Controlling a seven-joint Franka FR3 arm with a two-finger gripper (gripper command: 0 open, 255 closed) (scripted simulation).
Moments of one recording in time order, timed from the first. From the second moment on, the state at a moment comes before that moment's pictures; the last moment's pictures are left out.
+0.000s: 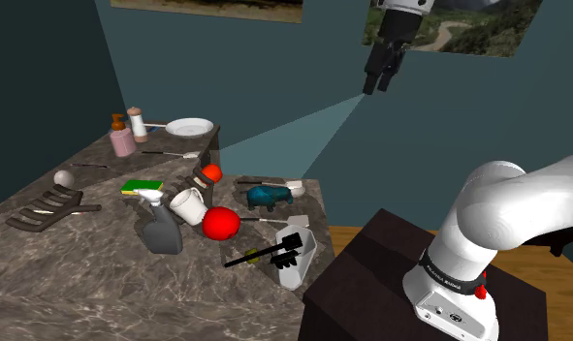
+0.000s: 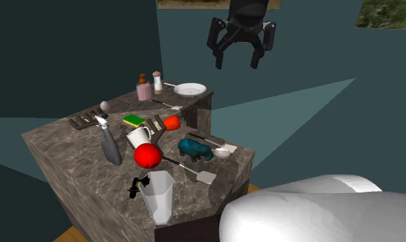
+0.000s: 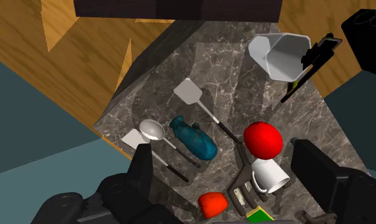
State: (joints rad) arm 0.02 -0.83 -0.06 -2.28 0.03 1.54 -0.07
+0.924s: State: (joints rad) arm 0.08 -0.59 -0.10 -2.46 0.00 1.95 -0.25
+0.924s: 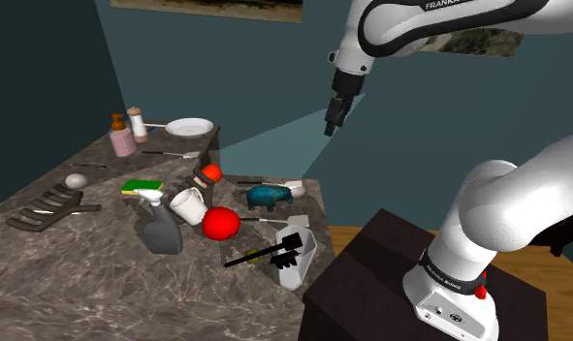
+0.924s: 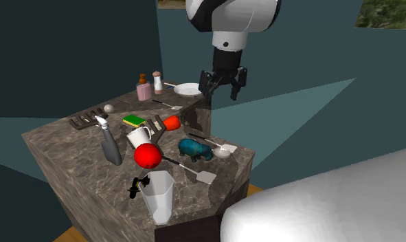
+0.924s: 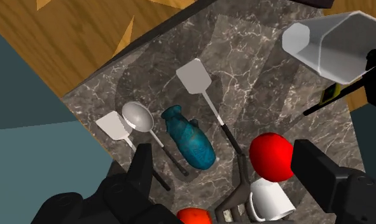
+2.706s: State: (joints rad) arm 0.16 0.36 -0.09 -2.19 0.07 2.64 -0.65
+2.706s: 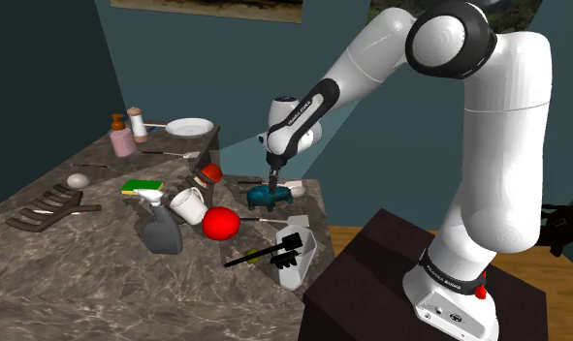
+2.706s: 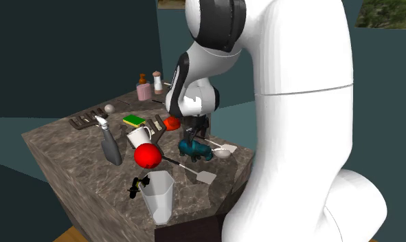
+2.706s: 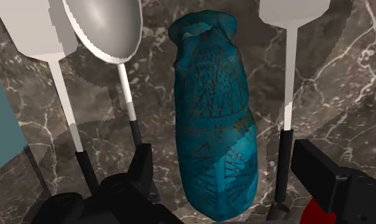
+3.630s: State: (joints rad) arm 0.15 0.44 -0.08 -2.19 0.08 2.71 -0.66
